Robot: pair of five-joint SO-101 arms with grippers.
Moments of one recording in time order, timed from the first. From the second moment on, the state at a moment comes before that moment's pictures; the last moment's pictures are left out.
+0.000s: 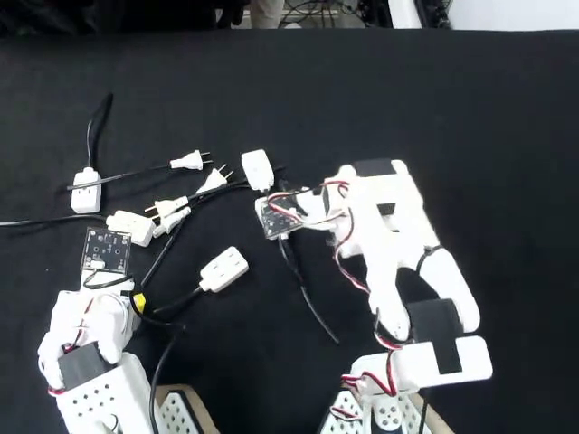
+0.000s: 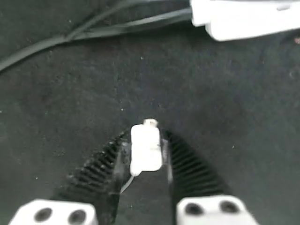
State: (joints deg) left arm -31.8 -103.6 96.3 68.2 -34.1; right arm -7.2 -0.1 29.2 67.1 91.7
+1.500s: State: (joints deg) left arm -31.8 -103.6 96.3 68.2 -34.1; right arm -3.7 4.0 27.9 66.5 -61.5
